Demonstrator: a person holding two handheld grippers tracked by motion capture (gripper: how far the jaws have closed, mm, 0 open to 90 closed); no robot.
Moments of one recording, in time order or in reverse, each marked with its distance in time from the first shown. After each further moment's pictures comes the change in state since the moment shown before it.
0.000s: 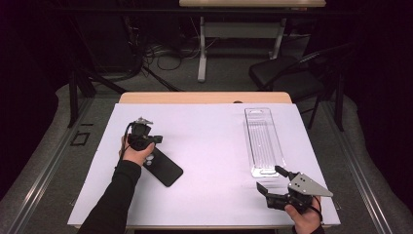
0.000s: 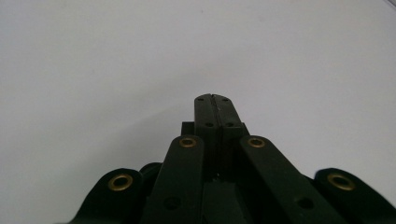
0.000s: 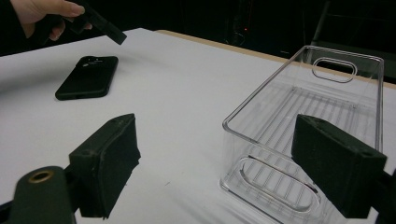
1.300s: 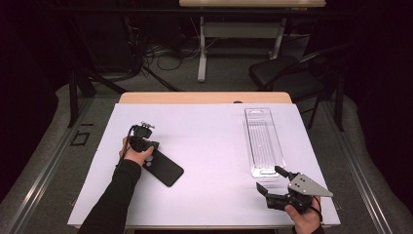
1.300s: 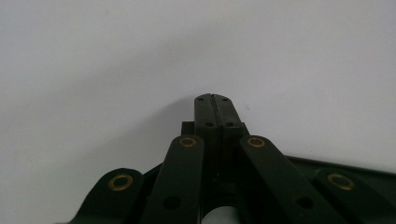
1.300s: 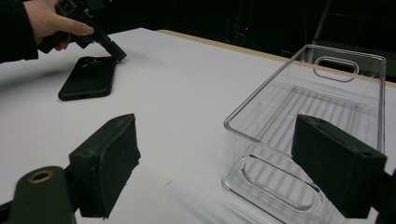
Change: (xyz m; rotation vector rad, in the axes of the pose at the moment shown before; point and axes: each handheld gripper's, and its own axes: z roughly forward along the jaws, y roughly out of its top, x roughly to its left) left arm 0.016 -0.012 0.022 0.169 0.069 0.001; right arm 0.000 -0.001 0.000 -0.002 0.003 0.002
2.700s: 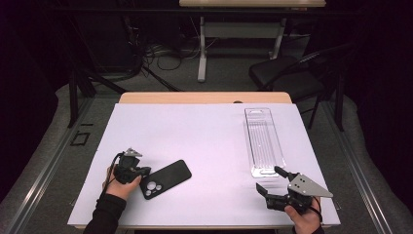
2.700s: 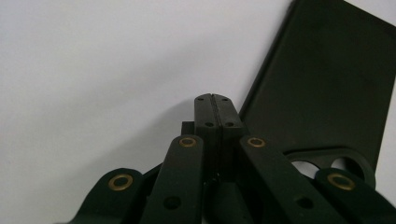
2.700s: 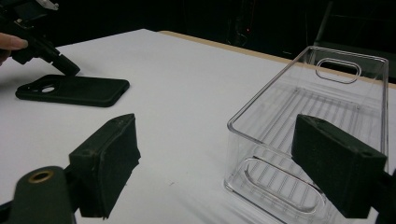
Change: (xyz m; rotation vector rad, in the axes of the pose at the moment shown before) left arm -0.029 -0.091 -0.046 -0.036 -0.069 0.034; right arm 0.002 0.001 -0.001 0.000 0.007 -0.002
